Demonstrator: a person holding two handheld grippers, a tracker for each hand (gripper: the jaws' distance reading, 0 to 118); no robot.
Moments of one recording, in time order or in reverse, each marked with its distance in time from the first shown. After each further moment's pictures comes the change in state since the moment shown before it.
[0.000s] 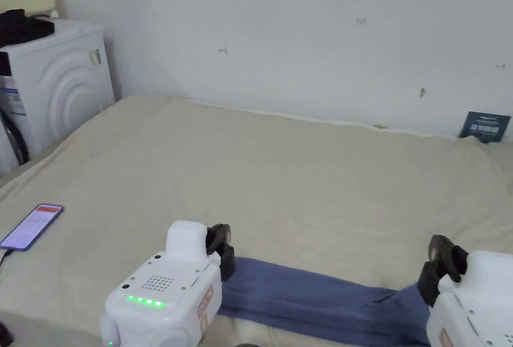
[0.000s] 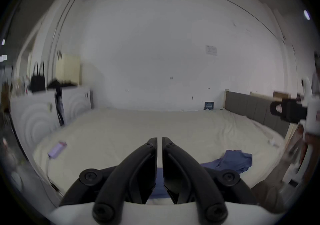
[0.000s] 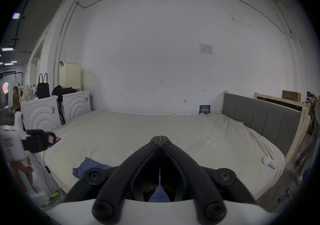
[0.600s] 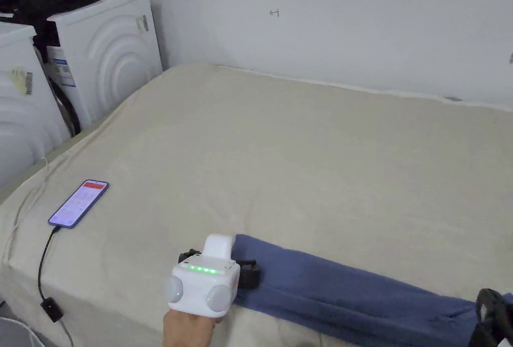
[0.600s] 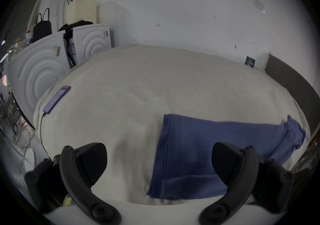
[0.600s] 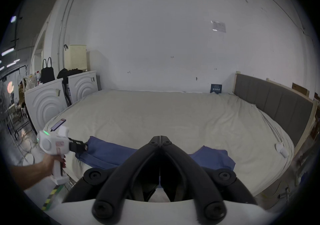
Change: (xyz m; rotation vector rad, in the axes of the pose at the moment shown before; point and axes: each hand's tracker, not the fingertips) left arm -0.103 -0.104 -0.163 -0.462 0.311 -0.144; right arm -0.019 -0.047 -0.040 -0.209 0.069 -0.005
